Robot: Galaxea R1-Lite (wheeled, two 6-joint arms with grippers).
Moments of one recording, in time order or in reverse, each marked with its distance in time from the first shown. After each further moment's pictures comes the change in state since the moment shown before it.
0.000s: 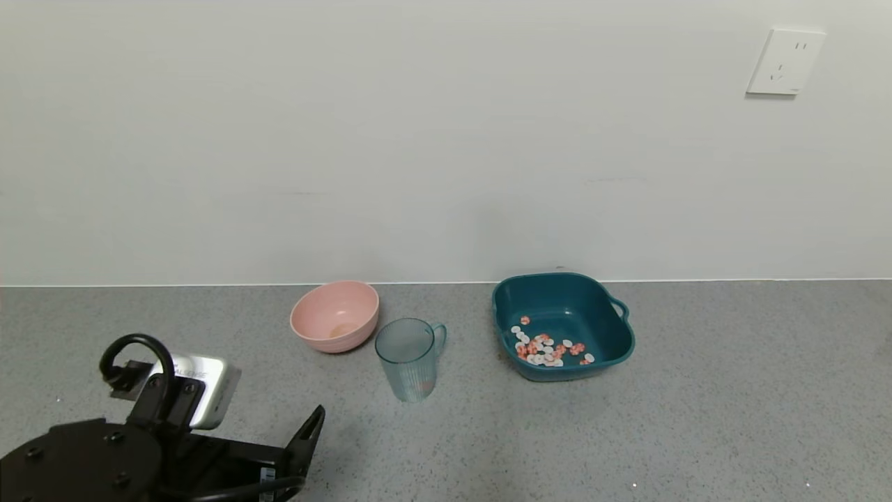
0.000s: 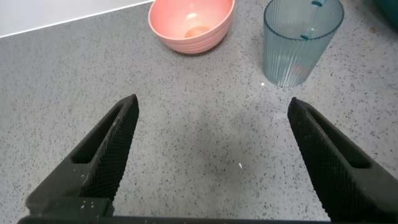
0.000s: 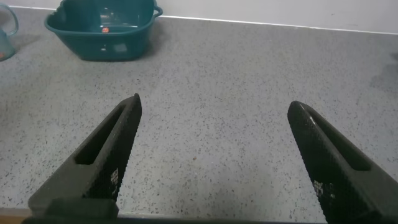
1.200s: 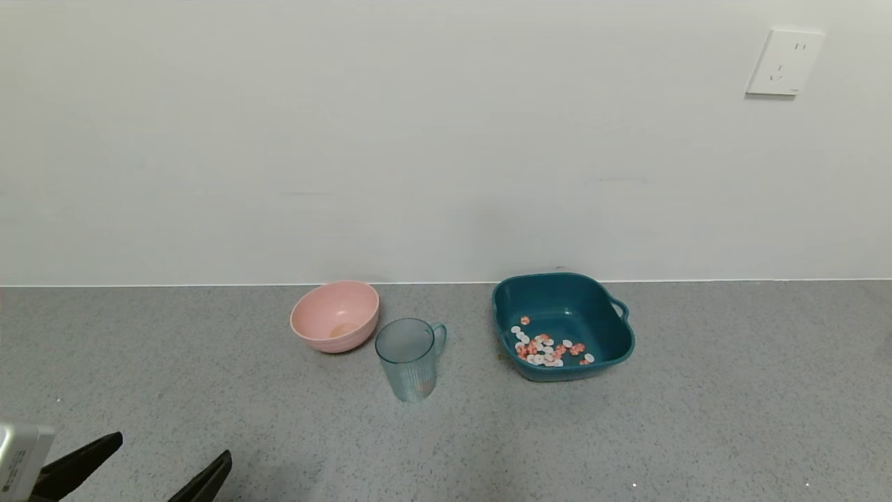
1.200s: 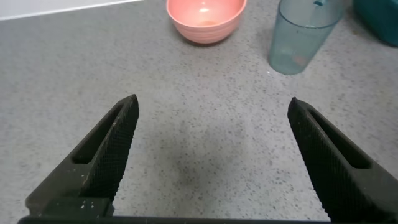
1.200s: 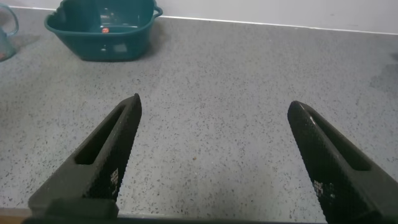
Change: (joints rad) left arm 0.134 -0.414 0.101 0.213 -0.186 0.009; right arm 0.000 0.000 0.000 0.000 0.000 0.000
